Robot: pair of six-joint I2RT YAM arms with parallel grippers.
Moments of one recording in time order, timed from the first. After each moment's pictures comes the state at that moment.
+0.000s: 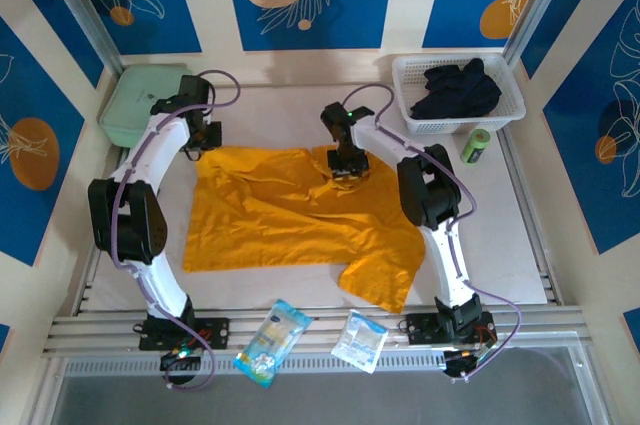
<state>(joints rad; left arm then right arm) -0.12 1.81 1.59 -0.91 -0.13 -0.16 0.50 2.26 1.92 -1.11 0.03 0.42</state>
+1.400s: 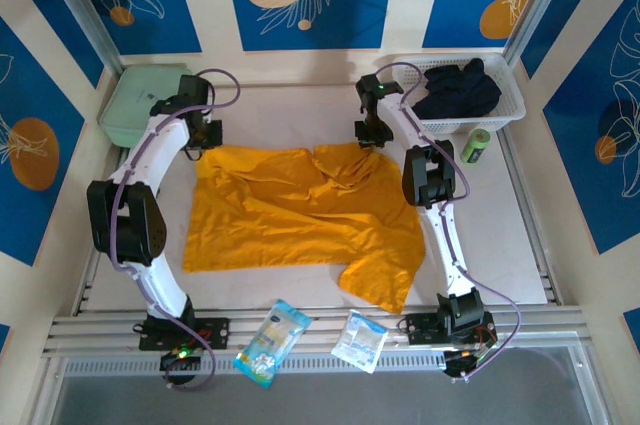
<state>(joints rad) -0.12 1.79 1.58 -0.88 -0.12 -0.16 0.29 2.61 2.45 -1.26 0.03 0.24</state>
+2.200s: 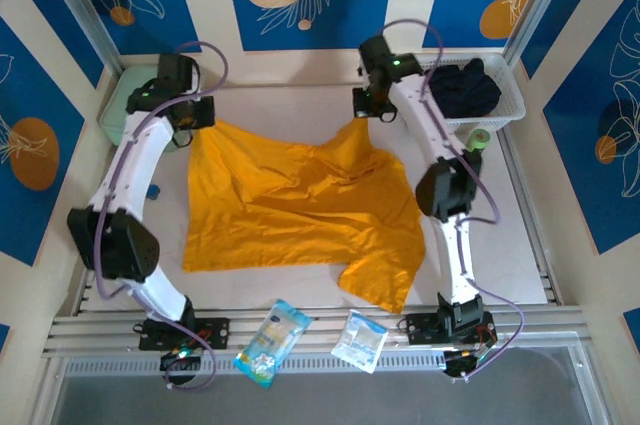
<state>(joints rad) -0.13 1.63 1.74 -0.97 -0.07 -0.16 0.35 2.19 2.41 -1.30 0.03 0.22</state>
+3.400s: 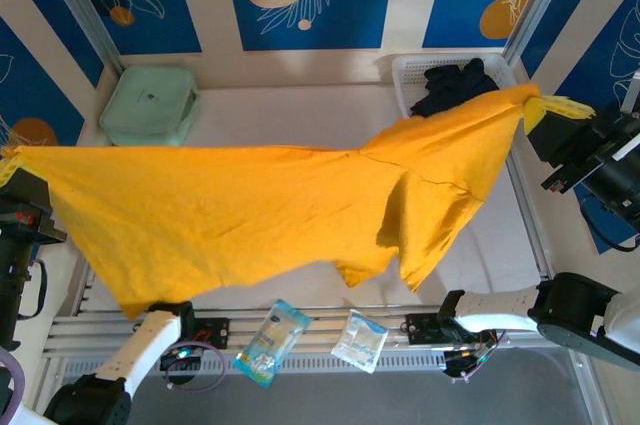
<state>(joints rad) -0.13 0.82 2.15 -1.20 -0.22 -0.10 0.98 1.19 2.67 -1.42 0.40 0.15</state>
